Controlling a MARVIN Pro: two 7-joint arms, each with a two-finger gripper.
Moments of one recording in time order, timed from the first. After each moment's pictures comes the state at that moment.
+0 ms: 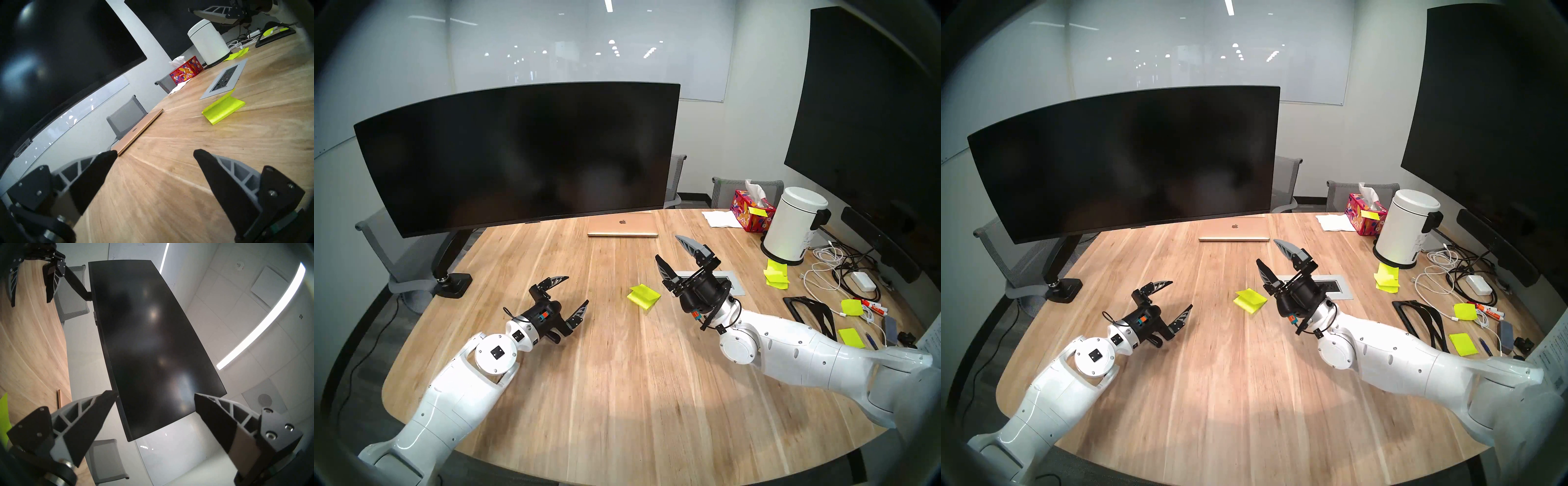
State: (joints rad) left arm 1.53 -1.06 -1.29 -1.46 0.19 -0.32 -0.19; right arm -0.87 -0.81 0.28 -1.29 -0.59 -0.27 -0.96
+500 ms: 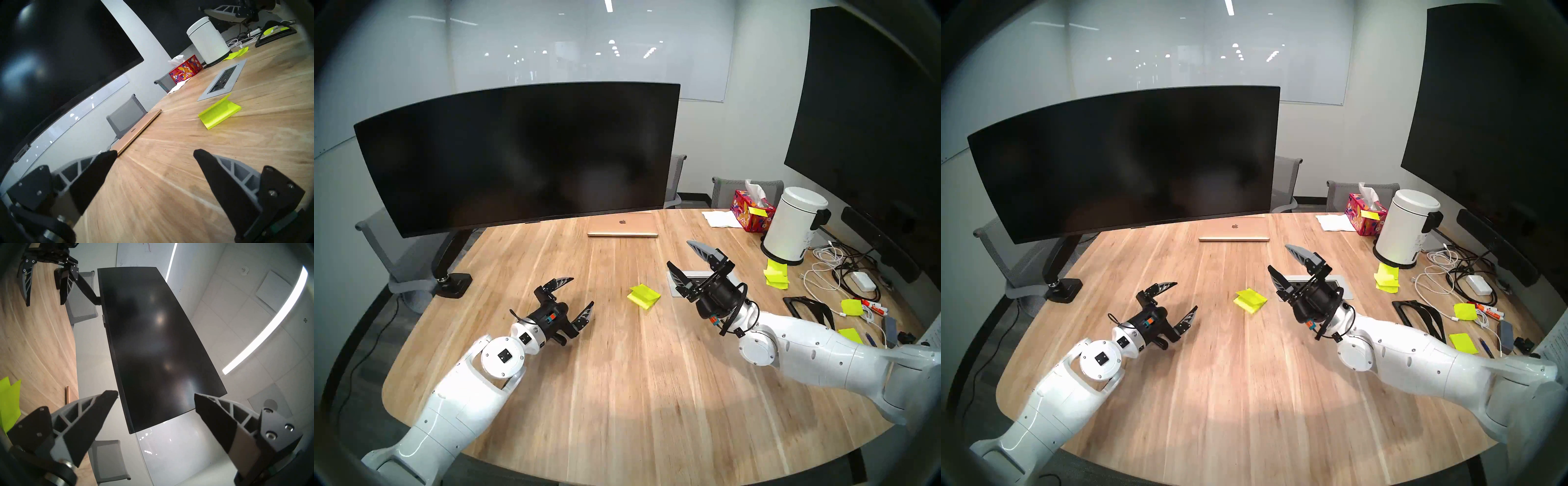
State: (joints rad) left arm 1.57 -1.07 -1.29 -1.51 0.21 -0.26 -0.17; right arm -0.87 -0.72 0.28 -1.34 -0.62 -0.32 -0.95
